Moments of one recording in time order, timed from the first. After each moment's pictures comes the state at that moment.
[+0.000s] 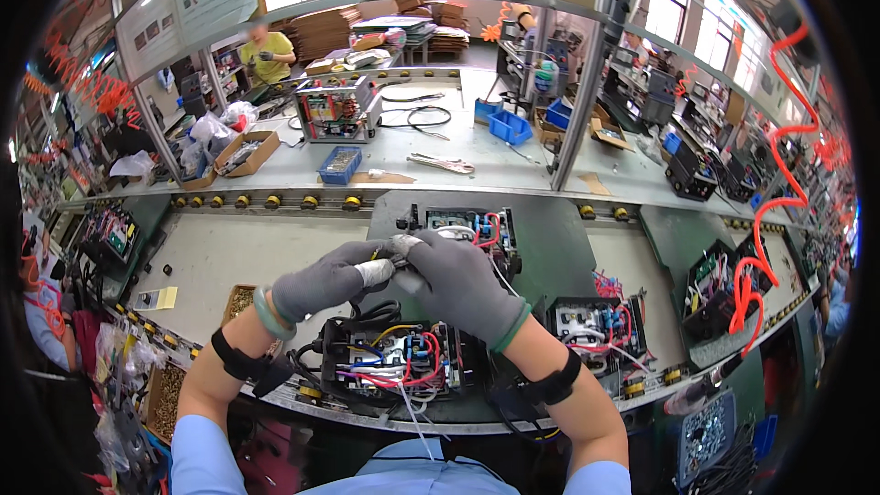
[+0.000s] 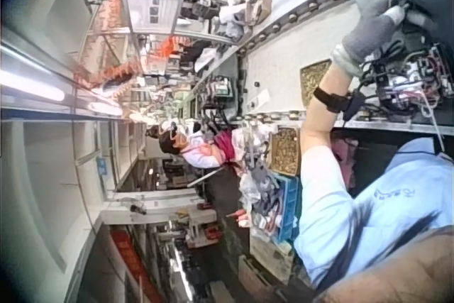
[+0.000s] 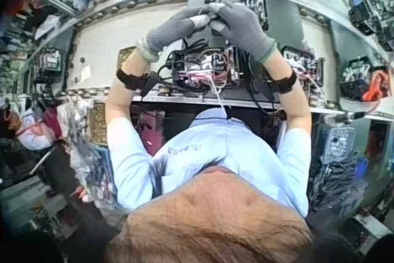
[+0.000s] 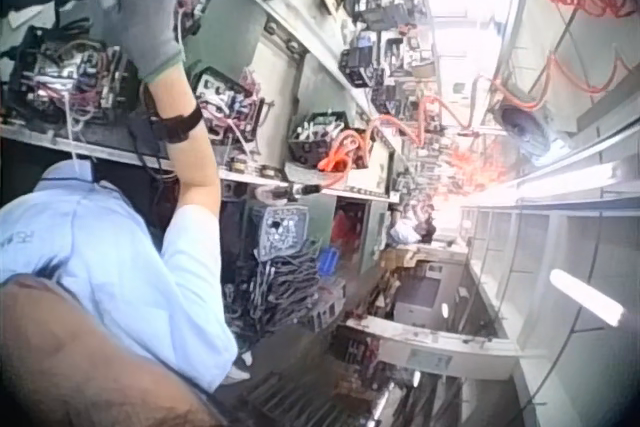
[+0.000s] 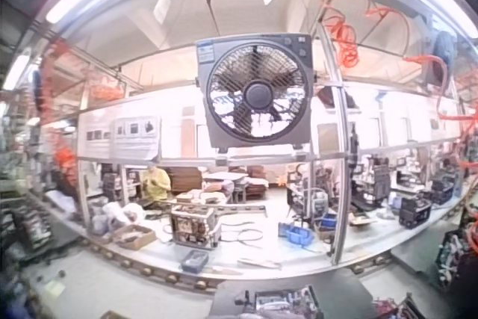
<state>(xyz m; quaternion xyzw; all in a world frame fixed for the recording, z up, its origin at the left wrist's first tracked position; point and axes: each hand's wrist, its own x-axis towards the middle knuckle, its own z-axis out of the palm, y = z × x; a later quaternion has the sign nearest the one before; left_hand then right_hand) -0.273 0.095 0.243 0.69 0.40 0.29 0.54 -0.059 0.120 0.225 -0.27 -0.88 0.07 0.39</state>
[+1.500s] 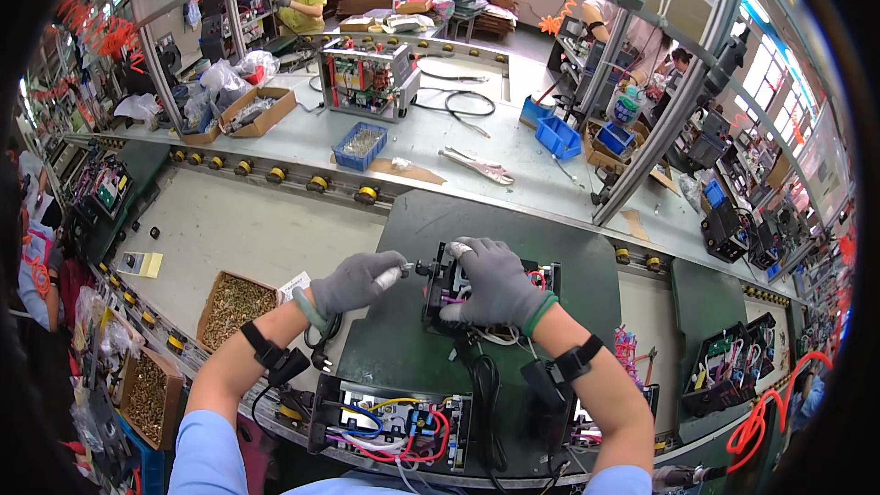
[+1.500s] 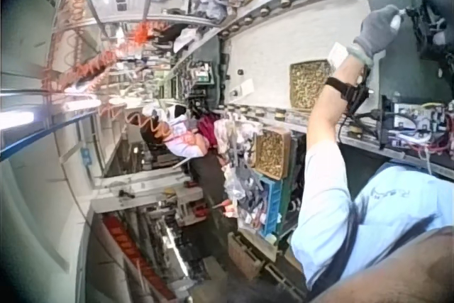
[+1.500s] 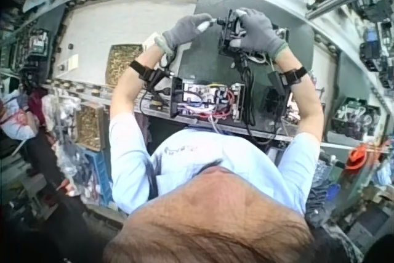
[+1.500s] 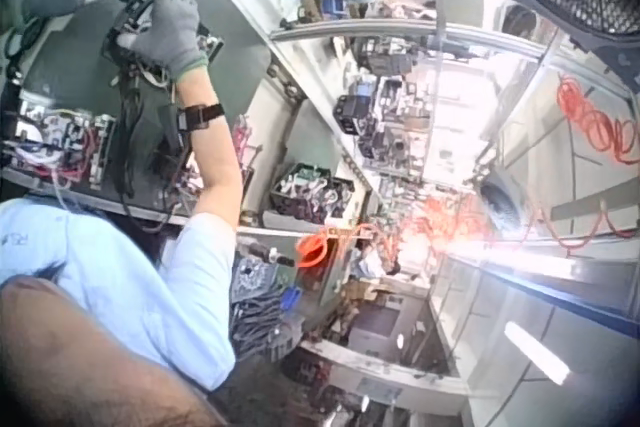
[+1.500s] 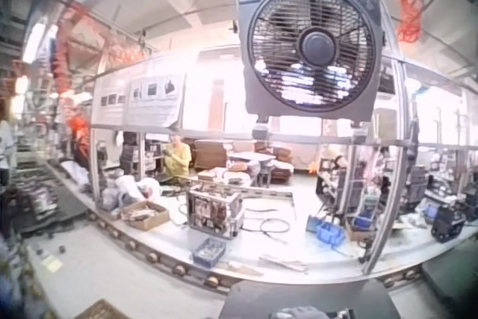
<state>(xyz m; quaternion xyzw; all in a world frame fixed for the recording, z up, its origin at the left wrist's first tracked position) -0.325 0.223 0.085 0.78 0.48 0.33 0.25 -0.059 0.269 0.161 -0.33 -0.94 0.03 0.08</state>
